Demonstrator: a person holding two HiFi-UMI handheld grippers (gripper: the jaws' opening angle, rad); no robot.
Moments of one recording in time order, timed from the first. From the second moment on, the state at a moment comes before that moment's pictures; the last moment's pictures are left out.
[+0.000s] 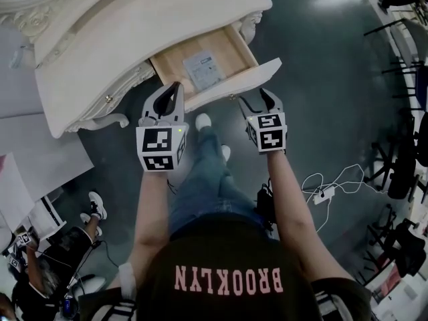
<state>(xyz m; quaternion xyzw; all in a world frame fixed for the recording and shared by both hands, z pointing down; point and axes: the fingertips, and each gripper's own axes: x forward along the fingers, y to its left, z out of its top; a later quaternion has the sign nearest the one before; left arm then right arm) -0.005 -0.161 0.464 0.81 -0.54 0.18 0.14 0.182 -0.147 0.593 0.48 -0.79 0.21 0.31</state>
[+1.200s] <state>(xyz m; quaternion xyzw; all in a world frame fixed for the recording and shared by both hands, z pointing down) -0.041 -0.220 0.479 0.79 -0.56 0.19 0.16 0.170 -0.191 0.644 0.49 -0.75 0.25 0.37</state>
